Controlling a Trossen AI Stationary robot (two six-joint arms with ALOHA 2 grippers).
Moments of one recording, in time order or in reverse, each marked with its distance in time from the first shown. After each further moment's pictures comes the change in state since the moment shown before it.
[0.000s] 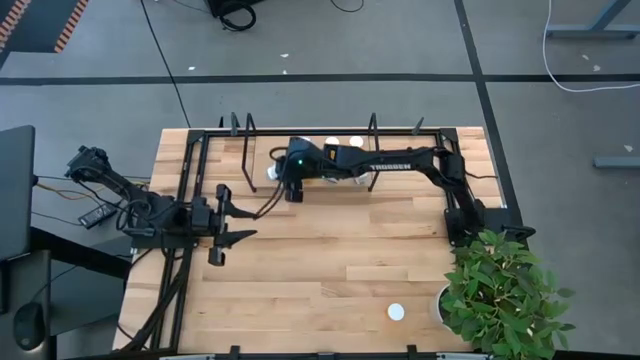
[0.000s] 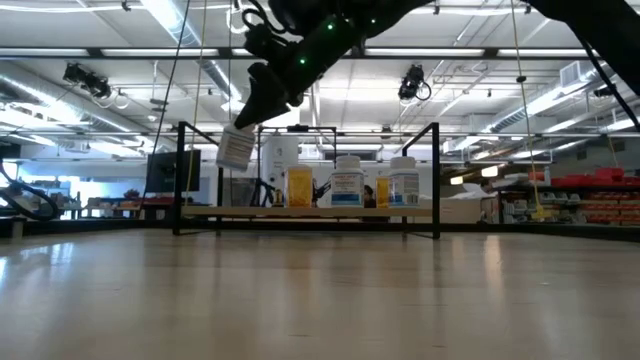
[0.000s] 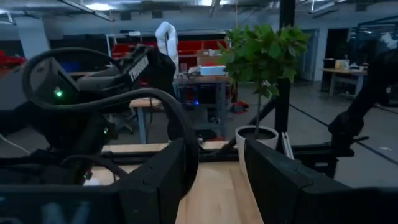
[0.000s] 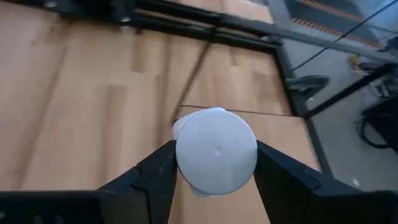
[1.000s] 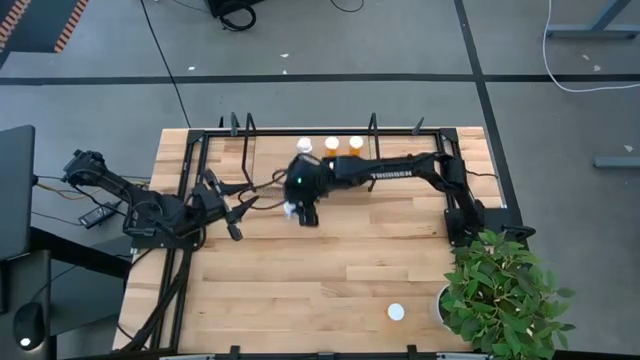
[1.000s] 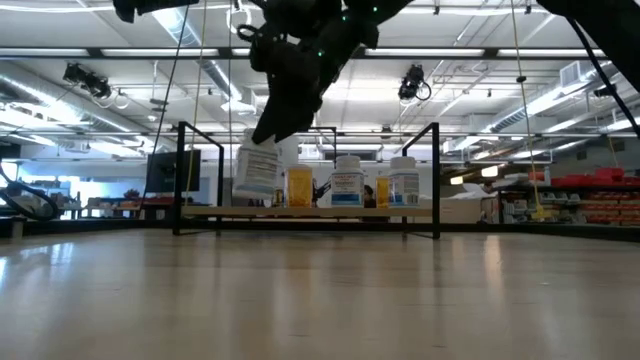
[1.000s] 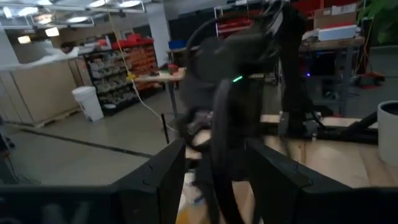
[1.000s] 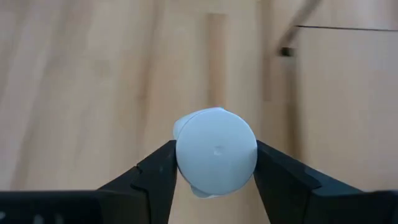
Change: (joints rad) left arm 0.079 0.010 0.000 -0.102 -0.421 0.043; right arm 0.054 -0.006 -0.008 -0.294 -0.234 0.152
